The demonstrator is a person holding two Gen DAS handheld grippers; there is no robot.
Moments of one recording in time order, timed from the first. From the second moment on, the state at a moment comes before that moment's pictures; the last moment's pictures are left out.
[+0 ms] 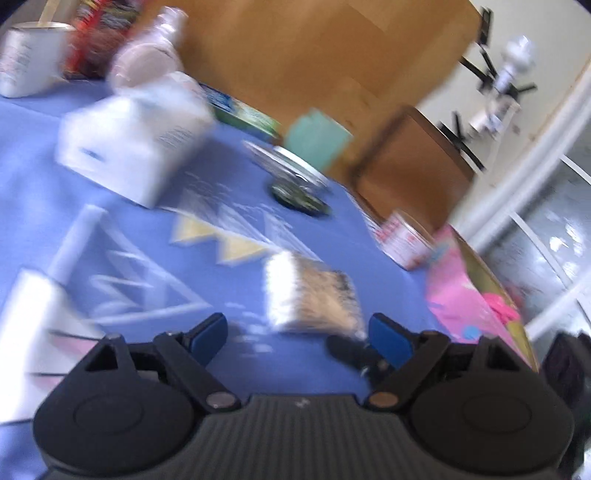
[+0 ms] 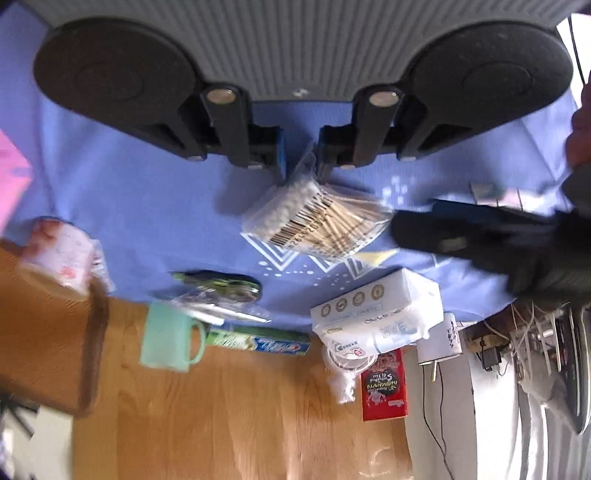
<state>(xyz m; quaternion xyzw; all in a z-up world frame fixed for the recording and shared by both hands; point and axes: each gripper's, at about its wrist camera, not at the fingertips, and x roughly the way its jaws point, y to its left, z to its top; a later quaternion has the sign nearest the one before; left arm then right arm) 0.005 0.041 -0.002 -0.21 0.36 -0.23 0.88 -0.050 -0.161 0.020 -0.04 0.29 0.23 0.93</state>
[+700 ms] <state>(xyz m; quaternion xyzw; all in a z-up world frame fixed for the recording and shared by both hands) -0.005 -0.292 0.066 0.00 0.29 -0.44 0.85 -0.100 -0.392 0.061 0.07 0.14 -0.13 0.98</state>
